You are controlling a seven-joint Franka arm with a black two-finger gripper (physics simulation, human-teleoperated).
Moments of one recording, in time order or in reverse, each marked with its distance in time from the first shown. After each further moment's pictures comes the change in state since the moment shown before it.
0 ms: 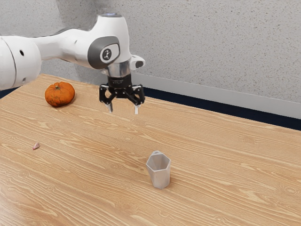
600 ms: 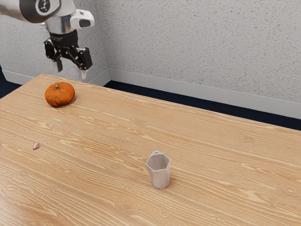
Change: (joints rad) arm 0.104 -0.305 0.002 0.017 0.168 -0.242 0.402
